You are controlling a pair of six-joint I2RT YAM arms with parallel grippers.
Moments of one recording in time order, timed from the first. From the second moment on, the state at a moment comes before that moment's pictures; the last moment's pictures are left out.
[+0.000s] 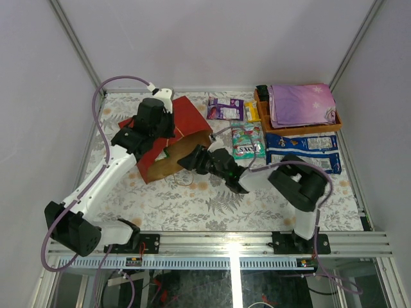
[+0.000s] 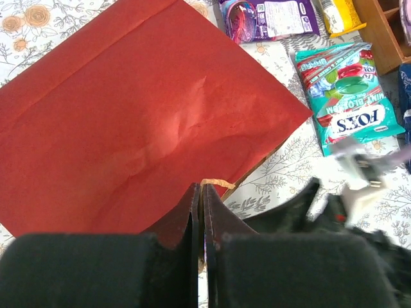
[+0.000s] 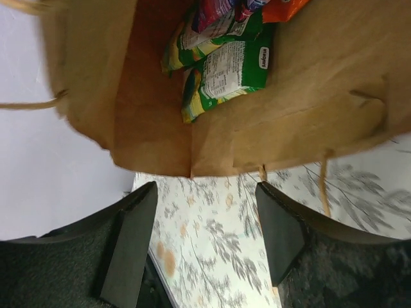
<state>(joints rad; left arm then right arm) -0.44 1.29 1.25 -0.51 -0.12 -0.20 0.90 1.81 0.81 0.75 -0.03 1.00</state>
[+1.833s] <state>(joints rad) -0.38 1.20 1.22 -0.47 -0.08 -0.26 1.06 2.37 1.52 0.29 0.25 1.54</state>
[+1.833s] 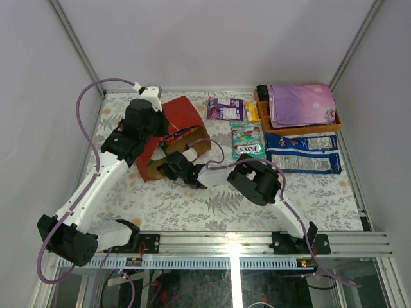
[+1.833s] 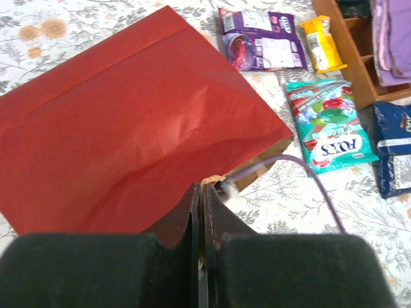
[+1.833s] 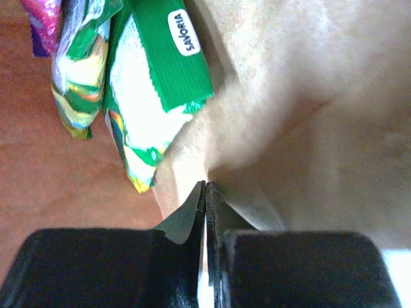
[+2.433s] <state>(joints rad) -0.37 1.19 1.22 -0.48 -0.22 -0.26 1.07 2.24 1.41 0.38 0.30 1.47</state>
